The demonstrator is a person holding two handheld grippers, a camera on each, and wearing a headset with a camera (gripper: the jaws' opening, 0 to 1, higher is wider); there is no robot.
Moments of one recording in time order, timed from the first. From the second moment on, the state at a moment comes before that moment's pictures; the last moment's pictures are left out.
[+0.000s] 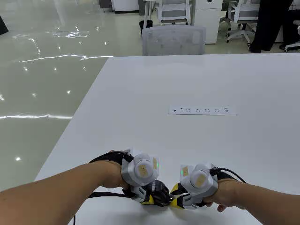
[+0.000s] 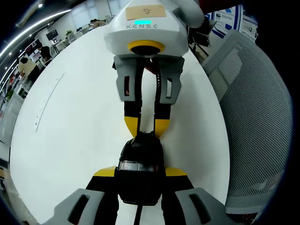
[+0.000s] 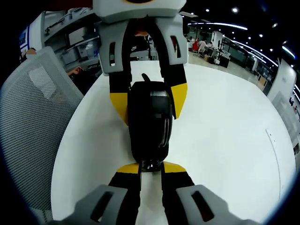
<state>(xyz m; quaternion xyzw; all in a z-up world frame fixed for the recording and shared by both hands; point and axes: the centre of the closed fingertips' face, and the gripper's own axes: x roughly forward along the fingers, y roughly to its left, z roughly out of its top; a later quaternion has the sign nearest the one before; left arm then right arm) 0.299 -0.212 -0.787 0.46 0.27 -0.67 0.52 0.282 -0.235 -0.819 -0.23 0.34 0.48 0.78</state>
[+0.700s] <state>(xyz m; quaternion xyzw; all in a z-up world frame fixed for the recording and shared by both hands) 0.299 -0.212 -0.787 0.45 0.28 -0.67 0.53 0.270 -0.256 -0.818 -0.21 0.35 0.48 0.77</state>
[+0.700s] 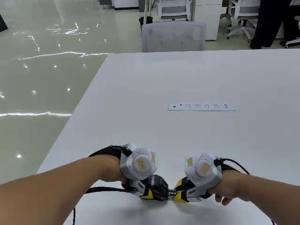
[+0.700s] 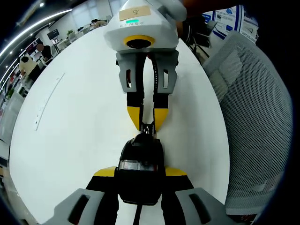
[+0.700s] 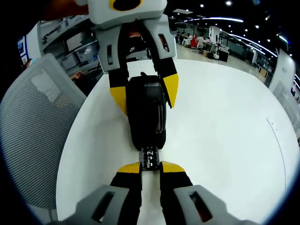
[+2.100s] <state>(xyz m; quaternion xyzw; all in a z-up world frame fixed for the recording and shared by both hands) 0.300 -0.212 -0.787 0.46 0.28 -0.66 0.53 0.276 -0.254 -0.820 -0.21 0.36 0.48 0.77</state>
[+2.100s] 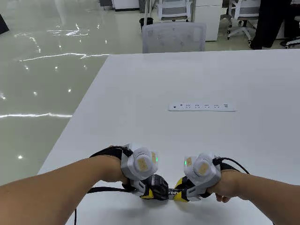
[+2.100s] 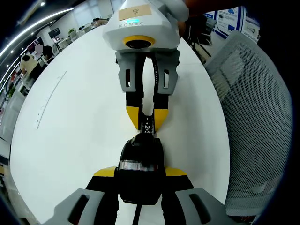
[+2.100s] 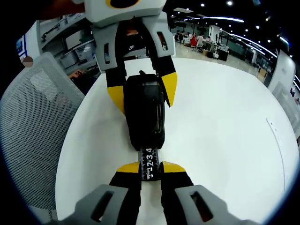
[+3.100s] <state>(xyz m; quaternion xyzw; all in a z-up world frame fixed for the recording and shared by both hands) 0.300 -0.211 -0.787 0.46 0.28 -0.66 0.53 0.260 -0.287 -0.818 -0.20 0.37 0.46 0.78</state>
